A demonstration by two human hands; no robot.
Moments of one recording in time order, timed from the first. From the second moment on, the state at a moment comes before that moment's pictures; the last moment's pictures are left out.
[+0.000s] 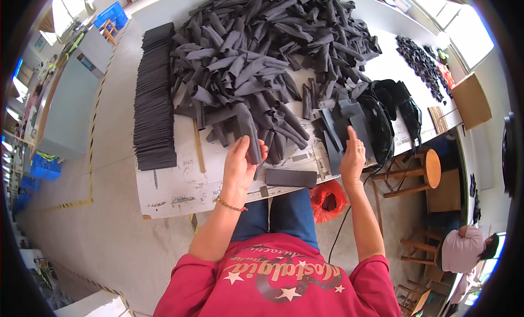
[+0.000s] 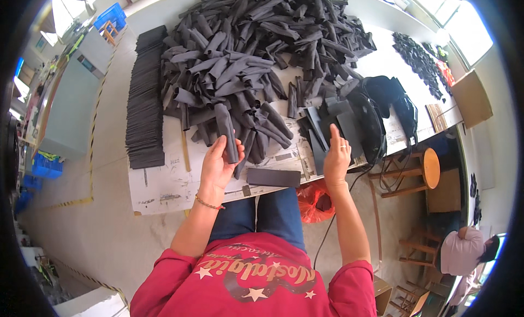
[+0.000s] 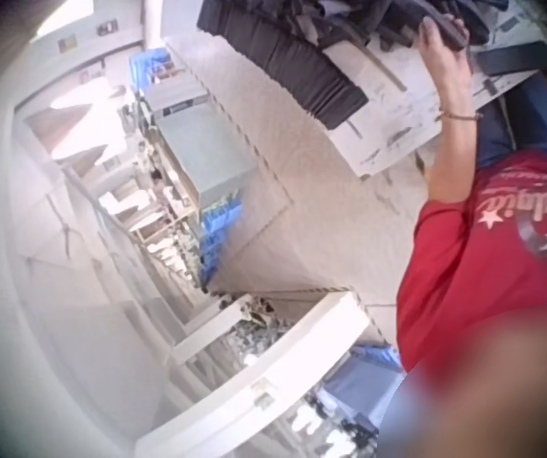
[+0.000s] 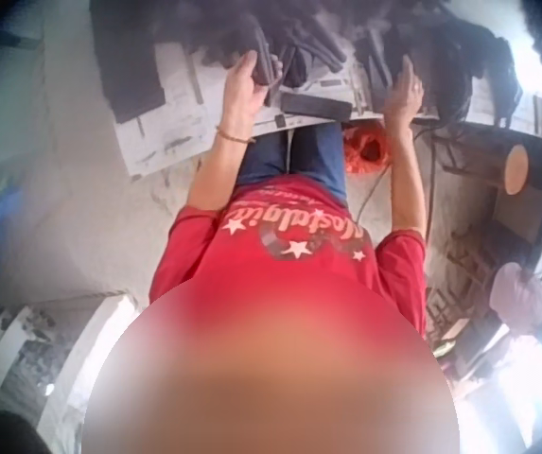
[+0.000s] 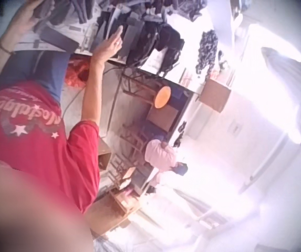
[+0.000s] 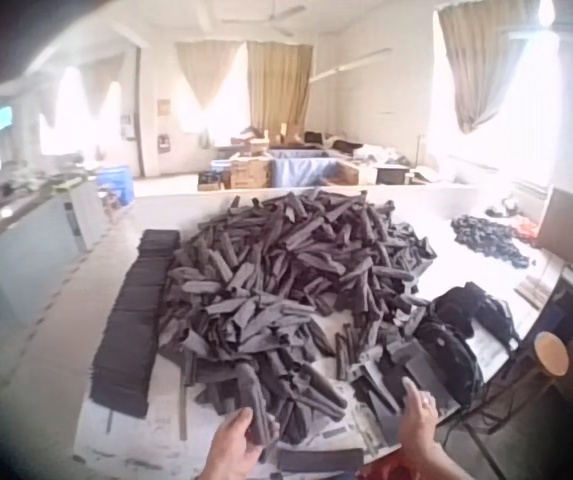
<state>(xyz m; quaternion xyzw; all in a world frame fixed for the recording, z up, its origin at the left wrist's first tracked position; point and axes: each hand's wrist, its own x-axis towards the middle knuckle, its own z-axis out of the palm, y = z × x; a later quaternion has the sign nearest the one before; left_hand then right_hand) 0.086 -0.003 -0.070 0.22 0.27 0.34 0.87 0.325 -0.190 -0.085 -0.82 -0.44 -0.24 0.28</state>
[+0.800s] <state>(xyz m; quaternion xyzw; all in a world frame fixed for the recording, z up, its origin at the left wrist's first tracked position) 0.079 -0.004 -0.062 0.23 0.21 0.30 0.90 0.219 -0.165 0.003 -0.69 -0.64 -0.06 0.35</state>
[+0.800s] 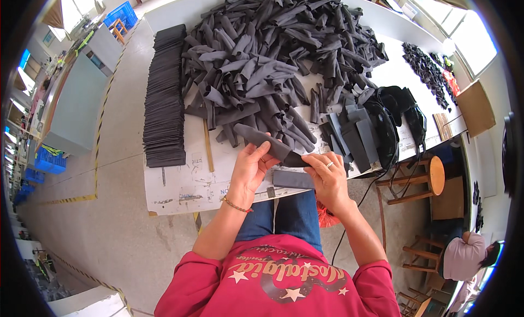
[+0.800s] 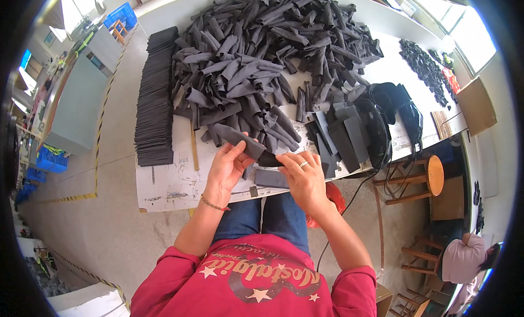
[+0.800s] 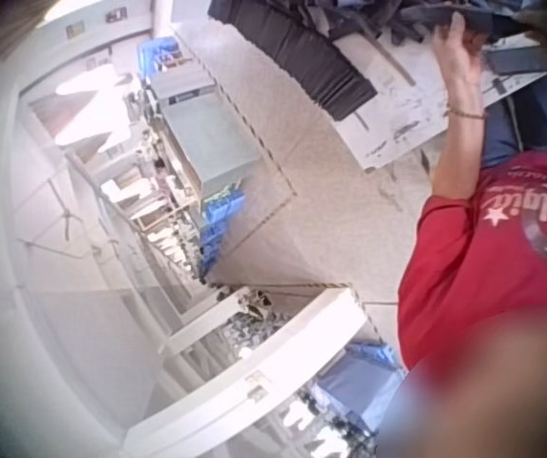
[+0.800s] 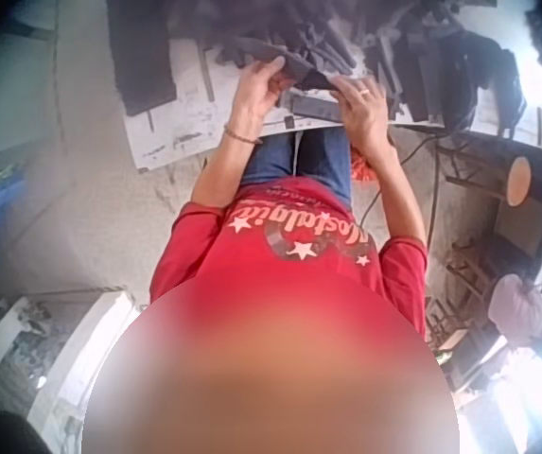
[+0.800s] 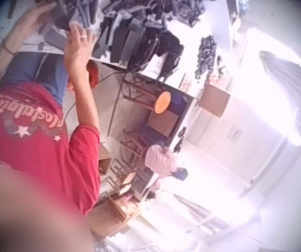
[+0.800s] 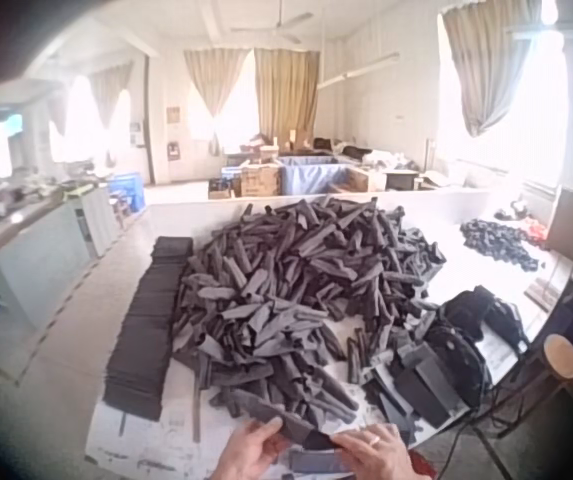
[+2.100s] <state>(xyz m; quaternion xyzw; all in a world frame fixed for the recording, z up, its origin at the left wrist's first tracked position) 0.089 -0.047 -0.043 0.23 0.13 0.42 0.87 0.187 -0.156 -0.004 -0.68 -0.63 0.01 0.38</state>
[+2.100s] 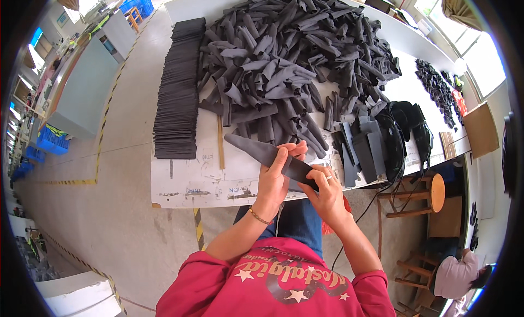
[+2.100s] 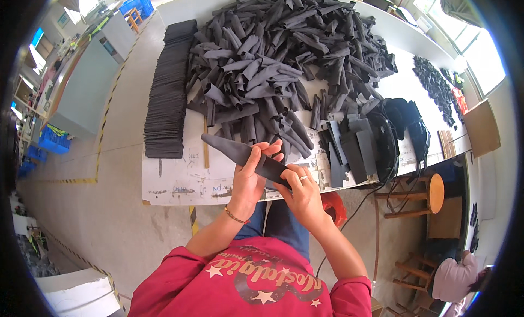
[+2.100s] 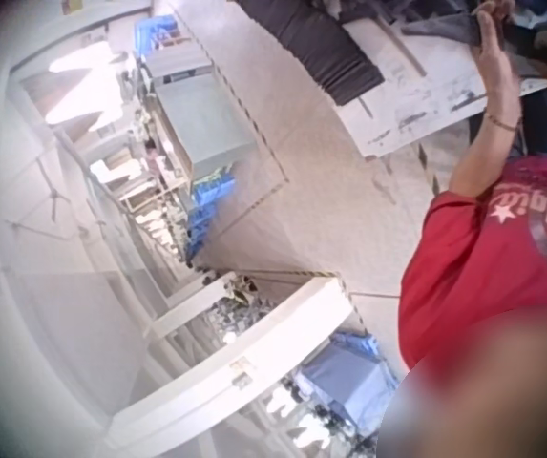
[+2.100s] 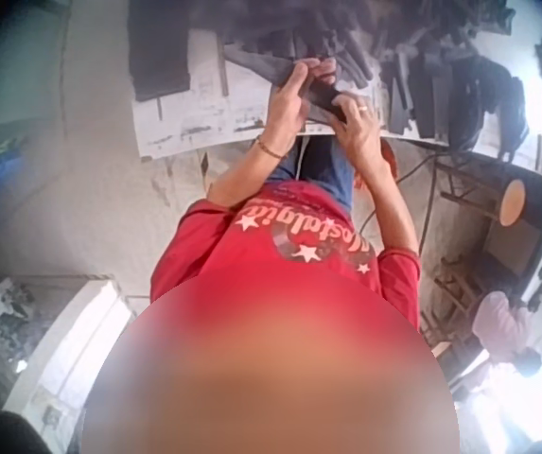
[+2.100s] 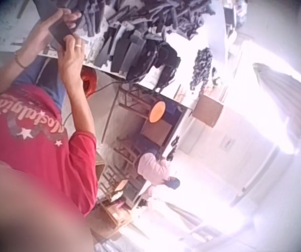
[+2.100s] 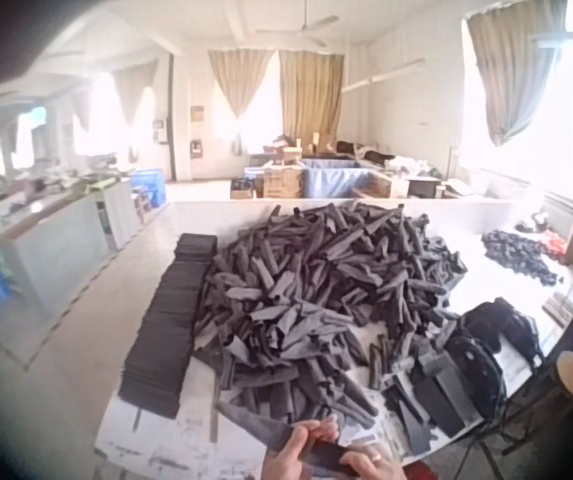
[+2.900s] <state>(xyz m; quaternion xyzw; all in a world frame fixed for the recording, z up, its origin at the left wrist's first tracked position) 0.083 -0.035 -0.024 0.12 0.15 0.45 0.87 0.204 -0.156 0.000 -0.63 -0.69 0.00 0.37</state>
